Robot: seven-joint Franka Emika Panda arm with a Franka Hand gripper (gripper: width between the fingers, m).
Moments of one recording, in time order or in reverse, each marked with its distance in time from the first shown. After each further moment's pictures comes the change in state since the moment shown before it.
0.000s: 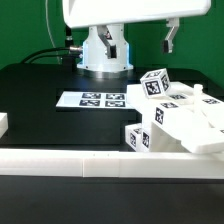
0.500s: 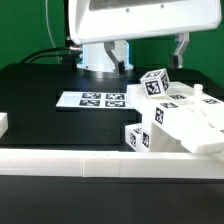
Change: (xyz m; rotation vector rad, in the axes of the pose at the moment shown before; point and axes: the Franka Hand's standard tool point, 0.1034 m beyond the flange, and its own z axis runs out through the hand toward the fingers) arm 0.028 -0.013 0.025 0.009 0.031 -0.066
